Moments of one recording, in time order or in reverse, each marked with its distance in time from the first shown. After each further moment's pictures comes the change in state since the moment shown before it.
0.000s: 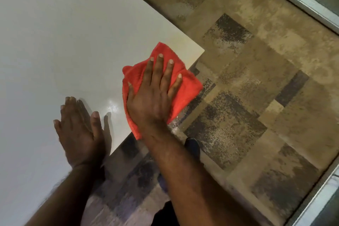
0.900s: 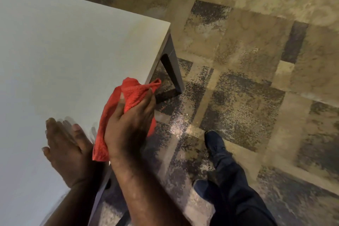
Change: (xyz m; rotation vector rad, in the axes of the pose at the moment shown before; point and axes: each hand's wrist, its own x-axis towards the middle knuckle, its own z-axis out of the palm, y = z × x) left_hand 0.007 -0.022 0.012 -0.051 0.121 0.088; right_hand -0.060 -0.043 0.023 0.945 0.212 0.669
